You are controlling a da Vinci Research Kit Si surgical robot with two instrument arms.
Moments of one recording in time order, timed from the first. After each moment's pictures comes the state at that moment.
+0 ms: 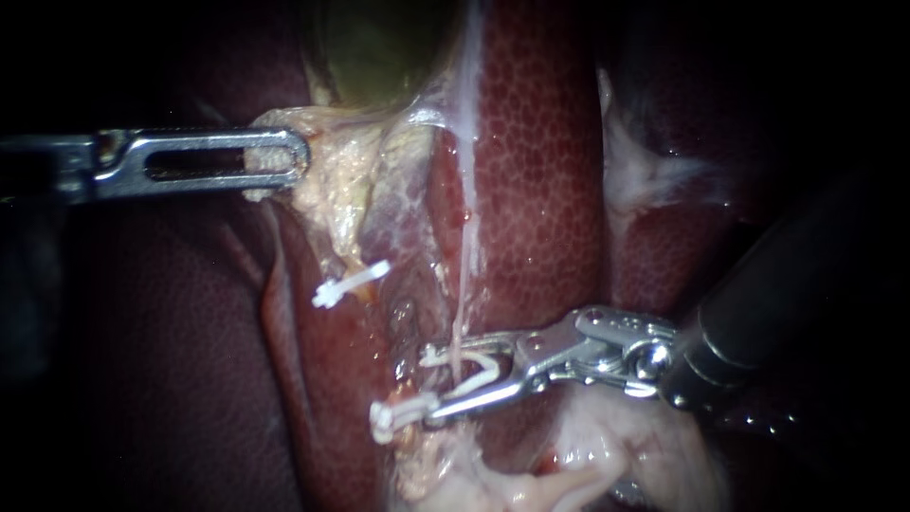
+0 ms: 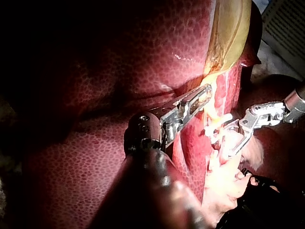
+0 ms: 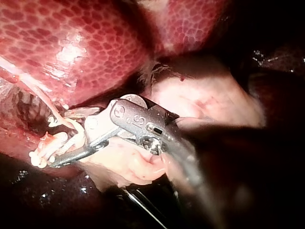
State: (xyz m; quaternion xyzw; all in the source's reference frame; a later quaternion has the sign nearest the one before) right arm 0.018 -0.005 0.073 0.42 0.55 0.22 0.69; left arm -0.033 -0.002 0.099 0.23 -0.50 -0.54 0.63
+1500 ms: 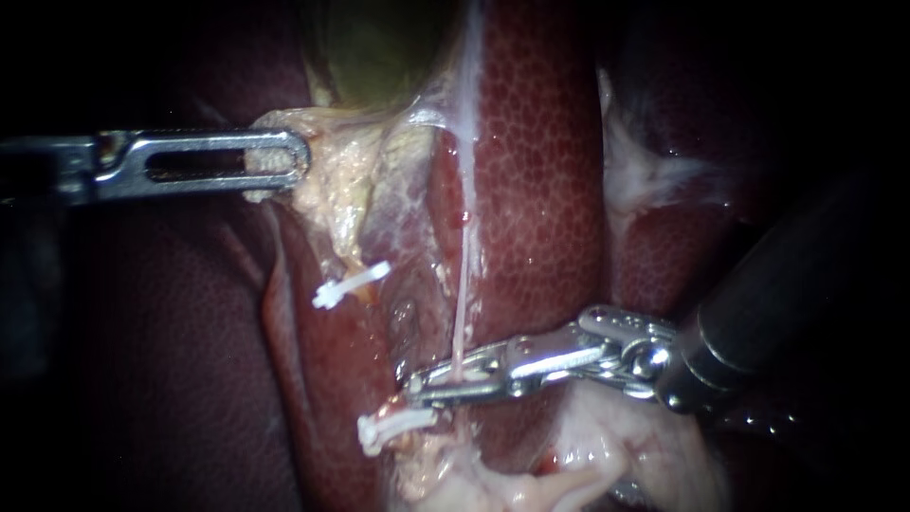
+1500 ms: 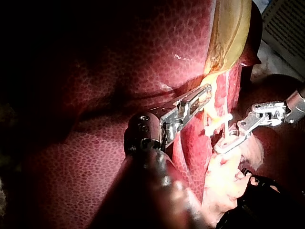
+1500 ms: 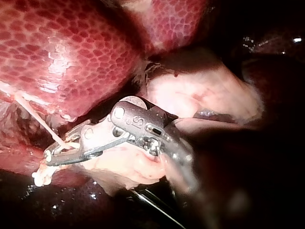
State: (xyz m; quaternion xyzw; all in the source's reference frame) right arm 0.017 -0.006 0.073 0.48 0.51 0.25 0.66; left arm -0.033 -0.002 0.100 0.23 -0.50 -0.54 0.63
